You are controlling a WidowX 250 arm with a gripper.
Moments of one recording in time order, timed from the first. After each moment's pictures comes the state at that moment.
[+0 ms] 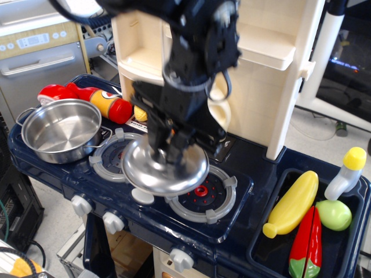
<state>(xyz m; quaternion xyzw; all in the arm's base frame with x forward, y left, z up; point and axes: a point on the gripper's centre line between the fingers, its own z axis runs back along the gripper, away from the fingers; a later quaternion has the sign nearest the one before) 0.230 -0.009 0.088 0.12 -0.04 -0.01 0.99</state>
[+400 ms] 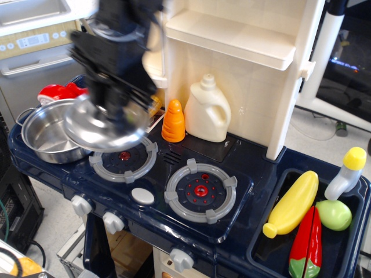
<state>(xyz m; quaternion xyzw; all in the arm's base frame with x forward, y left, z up) 0.230 0.068 0.115 0.15 -0.07 -0.03 0.99</state>
